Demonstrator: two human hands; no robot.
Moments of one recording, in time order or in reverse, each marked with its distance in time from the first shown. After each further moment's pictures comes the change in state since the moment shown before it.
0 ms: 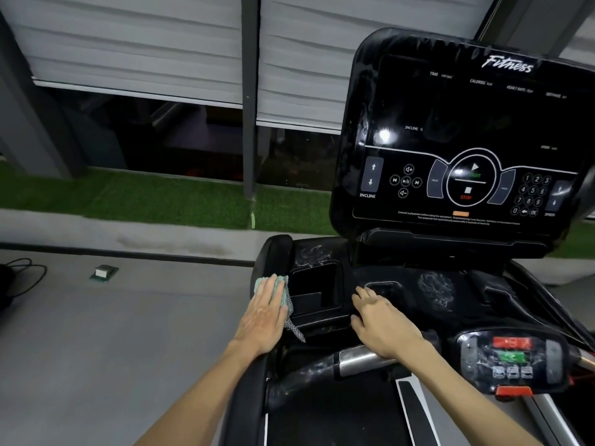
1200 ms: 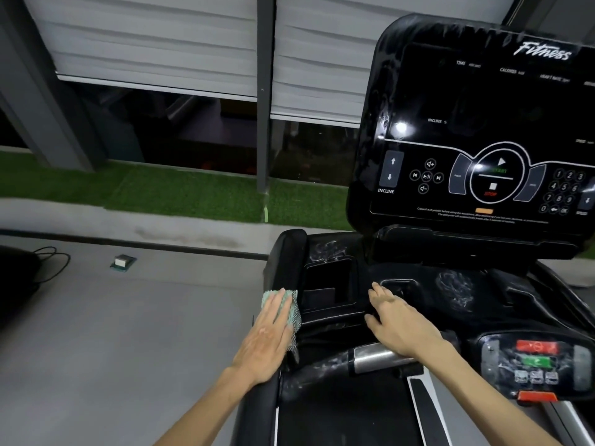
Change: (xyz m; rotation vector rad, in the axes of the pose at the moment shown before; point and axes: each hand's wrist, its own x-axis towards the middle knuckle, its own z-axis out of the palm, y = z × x) left_hand -0.053 -0.007 0.002 -0.102 0.003 0.089; right_hand 0.006 0.008 0.009 0.091 -0.051 0.046
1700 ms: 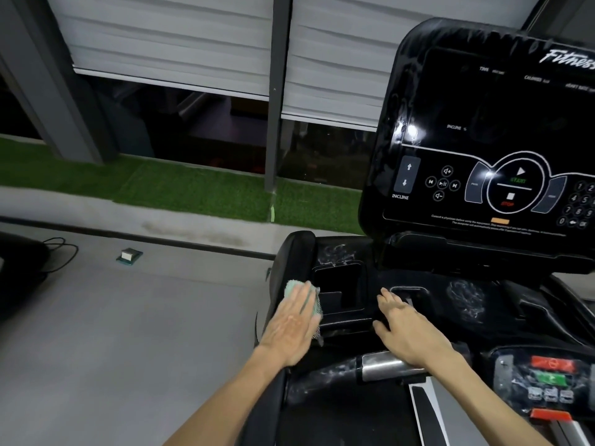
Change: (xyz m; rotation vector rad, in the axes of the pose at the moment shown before) left_hand 0.035 0.030 -0.007 0.211 -0.069 0.018; right_hand 0.004 0.002 0.003 -0.004 0.010 0.004
